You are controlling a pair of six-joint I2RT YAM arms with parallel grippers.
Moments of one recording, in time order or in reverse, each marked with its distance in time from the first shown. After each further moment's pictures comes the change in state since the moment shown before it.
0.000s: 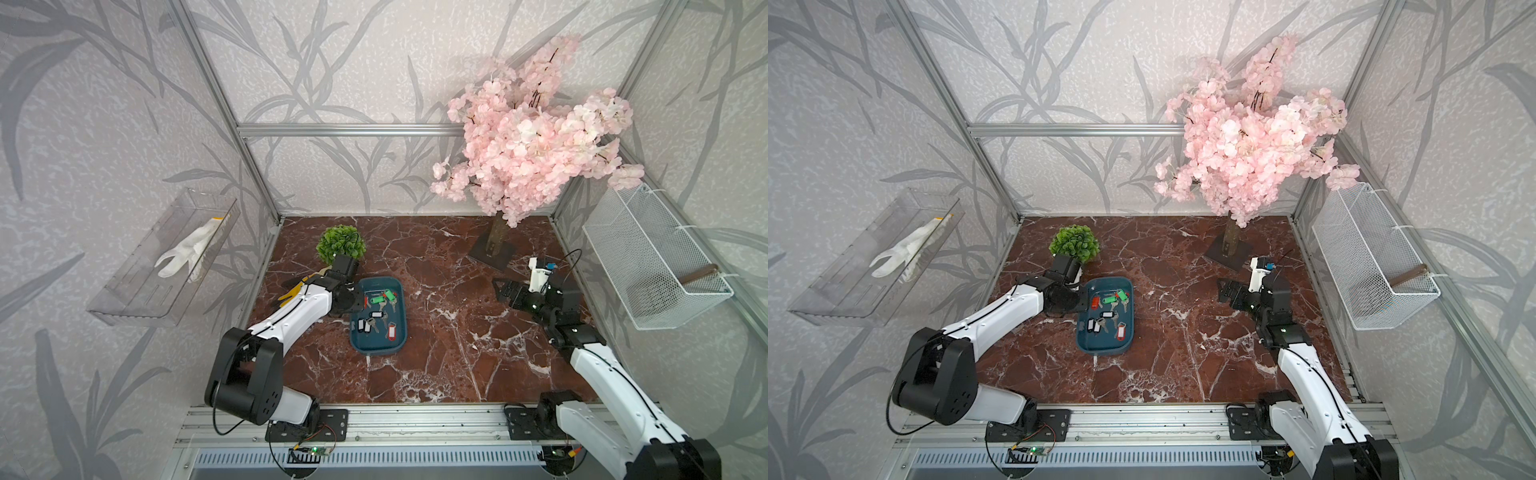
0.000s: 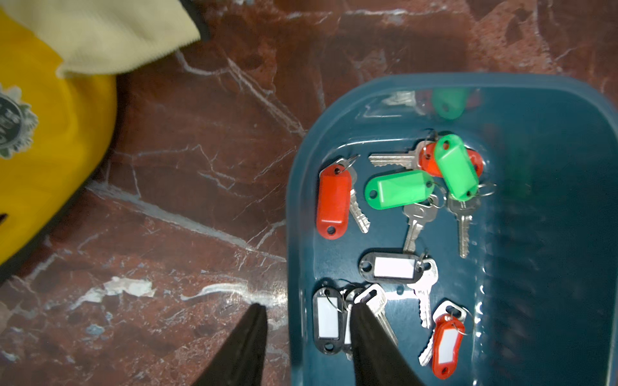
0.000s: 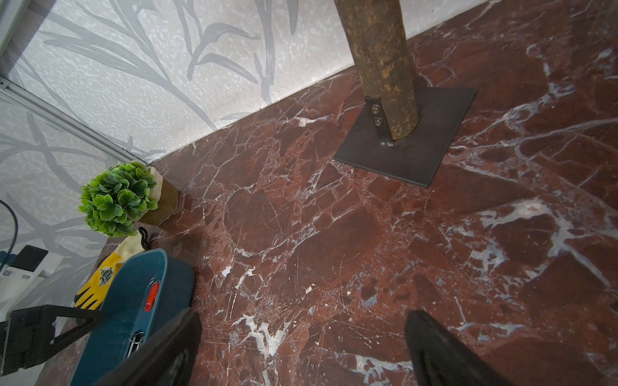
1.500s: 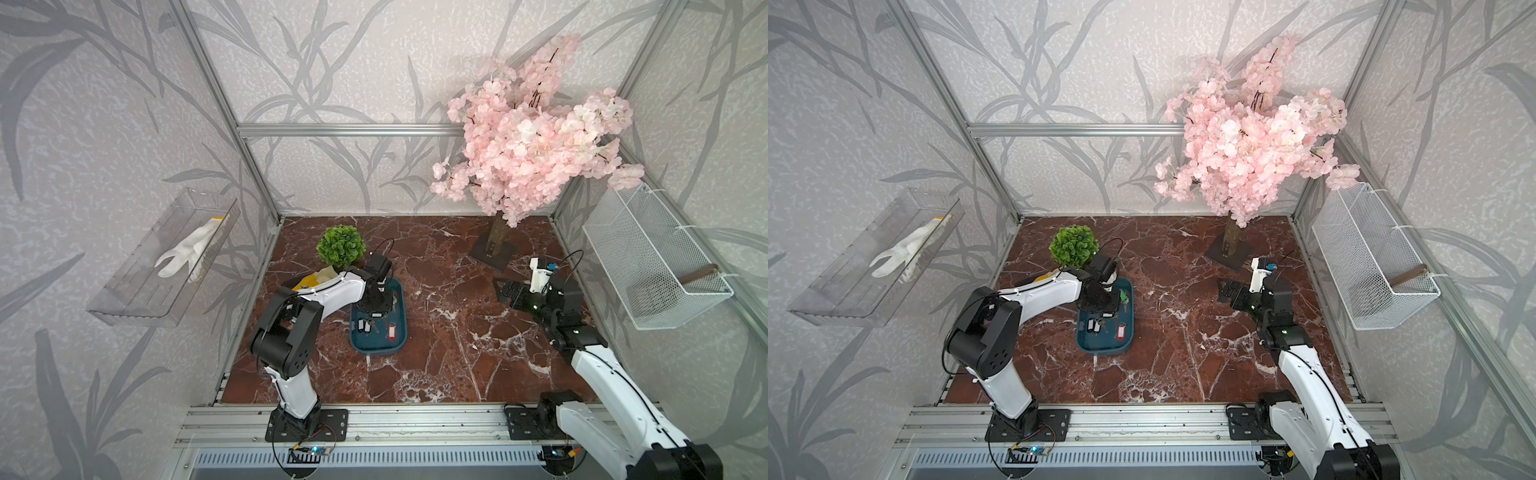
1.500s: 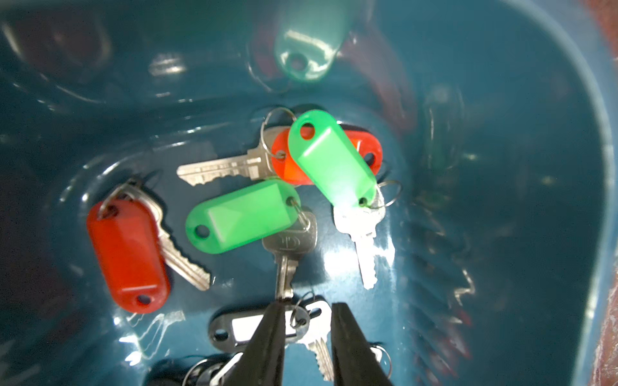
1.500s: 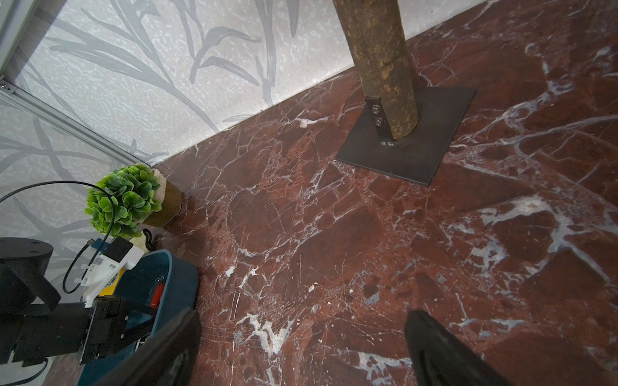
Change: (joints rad) left arm -0.174 0.333 0.157 0.048 0.122 -0.056; right arm 0.000 -0.015 0.000 -0.014 -0.001 0.018
